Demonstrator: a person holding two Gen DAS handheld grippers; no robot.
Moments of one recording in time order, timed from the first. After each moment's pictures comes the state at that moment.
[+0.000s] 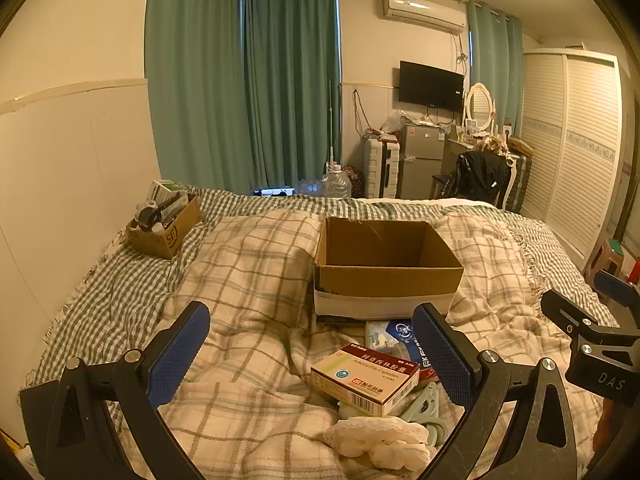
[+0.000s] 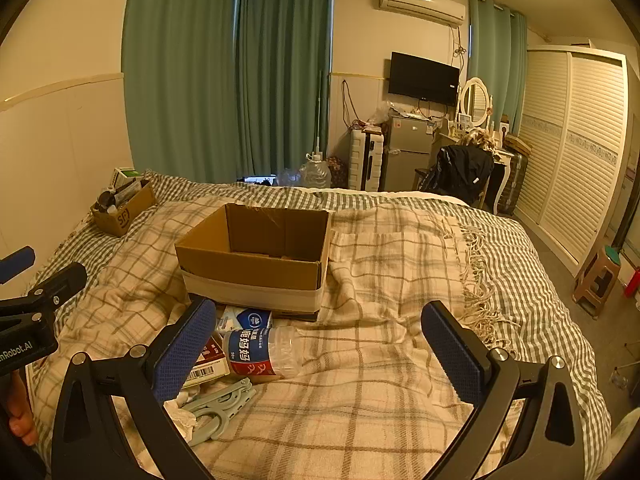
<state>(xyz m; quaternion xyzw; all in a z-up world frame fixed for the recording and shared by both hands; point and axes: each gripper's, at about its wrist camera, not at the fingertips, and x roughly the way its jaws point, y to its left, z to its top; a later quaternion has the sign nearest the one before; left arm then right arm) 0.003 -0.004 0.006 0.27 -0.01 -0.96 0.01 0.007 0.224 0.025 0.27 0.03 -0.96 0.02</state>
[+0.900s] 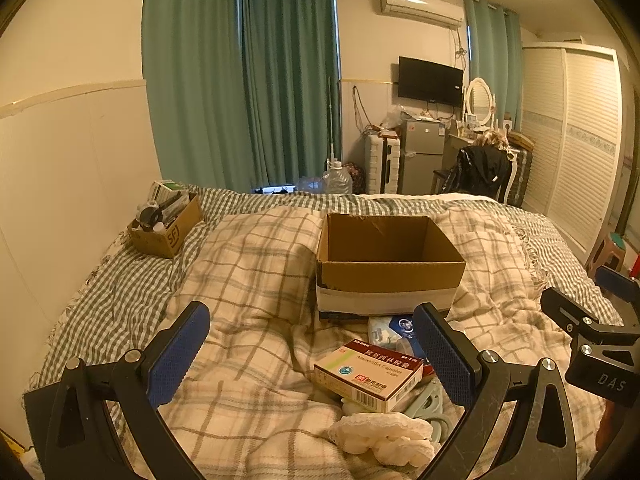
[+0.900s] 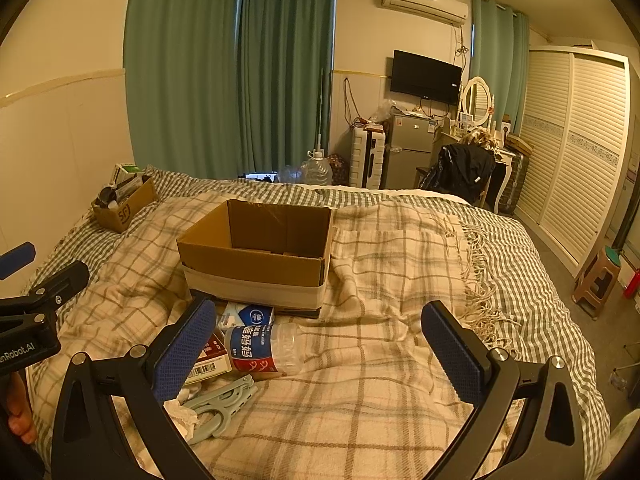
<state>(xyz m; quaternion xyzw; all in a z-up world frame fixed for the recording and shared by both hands) 0.004 -0.002 0.004 0.27 -0.02 -0.96 0.02 0.006 0.222 0.026 0.28 0.03 -0.96 0.03</state>
